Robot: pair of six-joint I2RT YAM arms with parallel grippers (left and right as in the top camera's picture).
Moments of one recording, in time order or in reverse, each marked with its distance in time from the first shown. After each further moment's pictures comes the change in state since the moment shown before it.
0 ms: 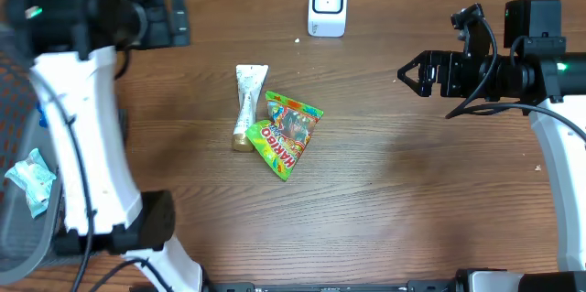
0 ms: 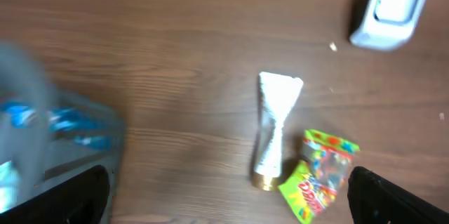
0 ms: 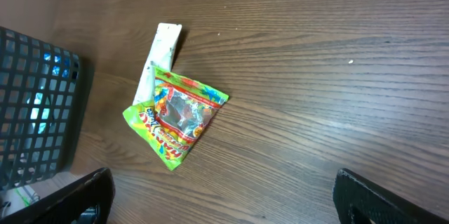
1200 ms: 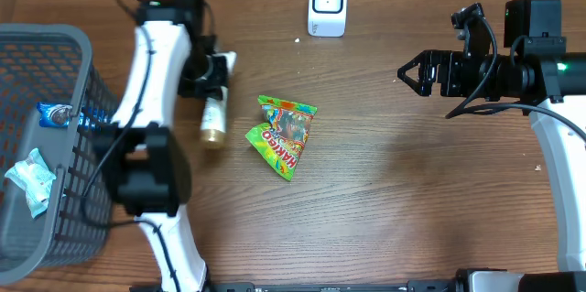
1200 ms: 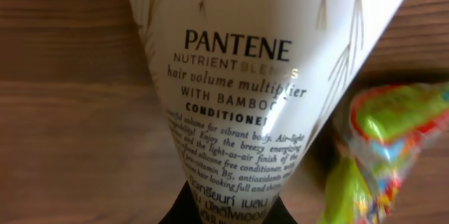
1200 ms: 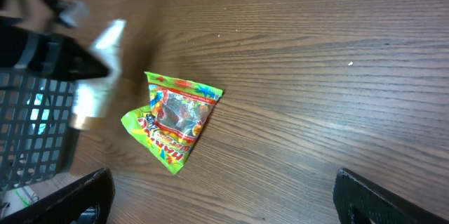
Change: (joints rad) left arm -0.110 0.239 -0.665 0.283 0.079 -0.027; right arm 0.000 0.000 0.000 0.005 0.000 0.001
